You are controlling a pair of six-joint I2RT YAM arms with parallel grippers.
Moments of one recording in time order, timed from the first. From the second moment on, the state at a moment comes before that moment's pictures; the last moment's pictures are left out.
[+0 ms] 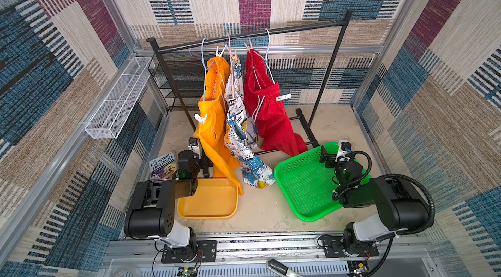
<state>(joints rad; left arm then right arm) 0.00 1.51 0.44 0.66 0.05 0.02 0.00 1.50 0.19 1.24 0.05 0.03</state>
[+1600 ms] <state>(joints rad) -0.06 1.06 0.73 -0.08 -0.31 -0.13 0.18 1.12 0.42 0.77 -0.13 0.12</state>
